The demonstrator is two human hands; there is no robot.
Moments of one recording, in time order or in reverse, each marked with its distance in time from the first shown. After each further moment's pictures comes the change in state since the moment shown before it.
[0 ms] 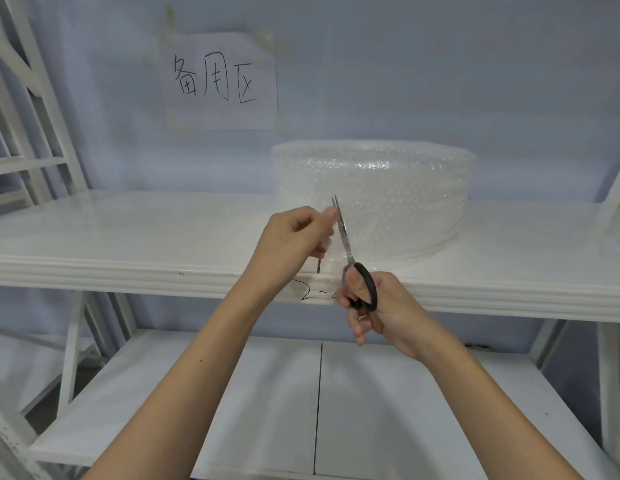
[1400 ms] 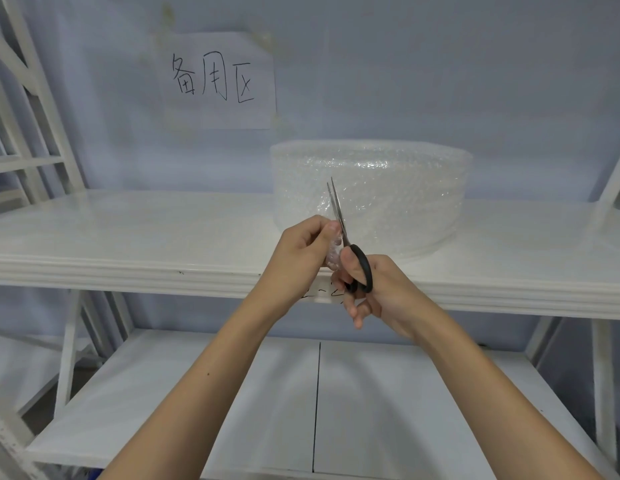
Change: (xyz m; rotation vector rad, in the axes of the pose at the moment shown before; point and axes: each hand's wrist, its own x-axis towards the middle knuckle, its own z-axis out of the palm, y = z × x) left_hand -0.013 -0.010 0.013 -0.088 -0.073 0.026; right_hand 0.005 -0.024 0.008 -0.097 0.039 -0.008
